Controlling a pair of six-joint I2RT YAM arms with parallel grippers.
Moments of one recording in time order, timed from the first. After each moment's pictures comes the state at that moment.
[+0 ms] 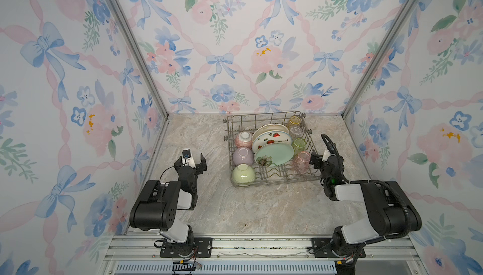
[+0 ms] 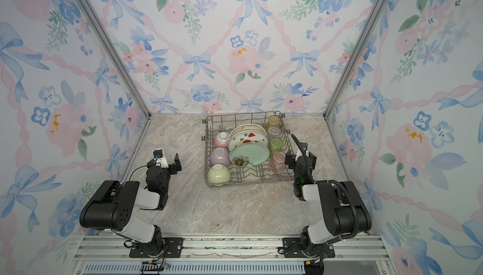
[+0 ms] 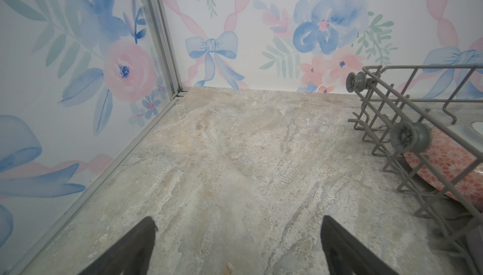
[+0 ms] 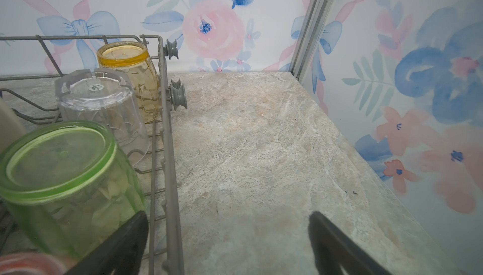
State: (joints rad) left arm -0.04 1.55 0.21 1.18 -0.23 0.00; right arm 0.11 1.51 0.38 0.85 0.30 0.00
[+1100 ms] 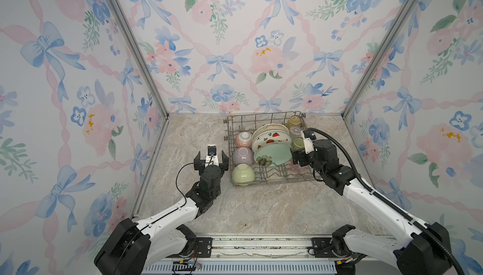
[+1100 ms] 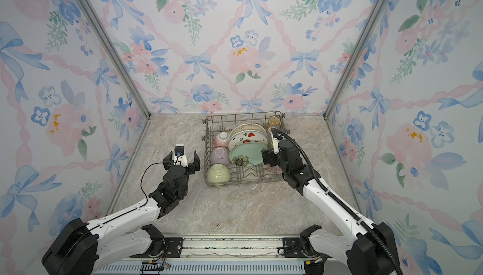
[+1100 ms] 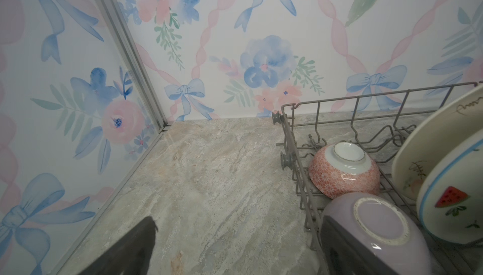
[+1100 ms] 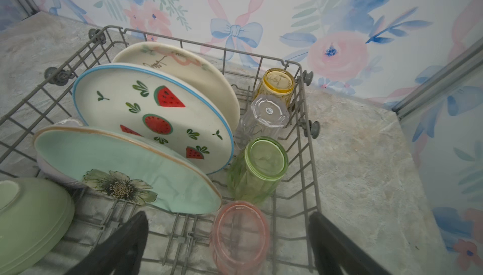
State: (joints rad) left arm -0.67 1.06 0.42 0.44 -0.81 -0.02; right arm 0.48 1.14 0.84 -0.21 0.21 0.01
